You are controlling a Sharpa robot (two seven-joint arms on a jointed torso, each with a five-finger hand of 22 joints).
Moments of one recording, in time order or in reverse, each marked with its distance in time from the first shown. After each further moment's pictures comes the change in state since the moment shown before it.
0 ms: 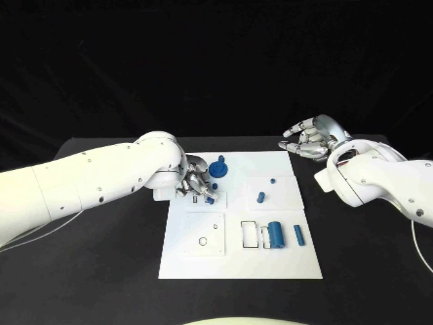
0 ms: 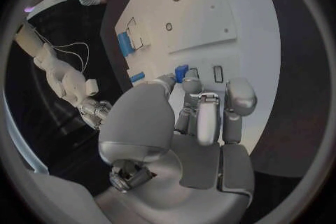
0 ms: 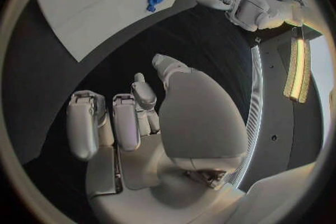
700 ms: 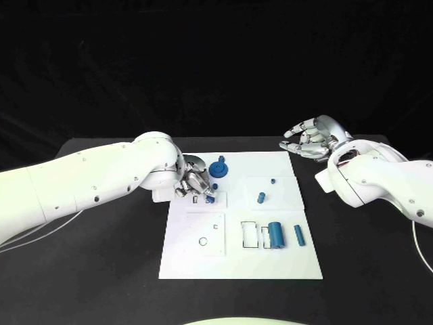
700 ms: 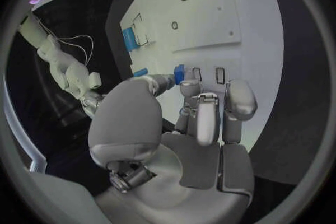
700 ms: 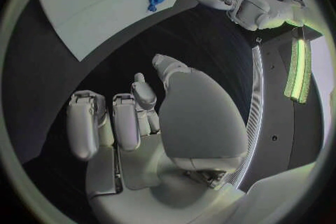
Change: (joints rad) left arm 0.000 -0.022 -0.001 0.014 0.057 -0.032 0.007; left_hand -0.132 -0.154 0.356 -0.032 0.032 0.015 -0.015 0.038 0.149 0.062 -0.018 0.015 0.043 0.002 -0.013 0.000 0.000 -0.016 0.015 -0.018 0.028 0.039; right arm 0.000 0.000 0.000 -0.002 -0.003 0.000 -0.005; right_hand 0.000 0.000 -0.003 0.003 0.004 0.000 0.000 0.000 0.000 0.000 0.000 0.000 -0.001 0.000 0.000 -0.004 0.000 0.000 0.000 0.000 0.000 0.000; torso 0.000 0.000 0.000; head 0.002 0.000
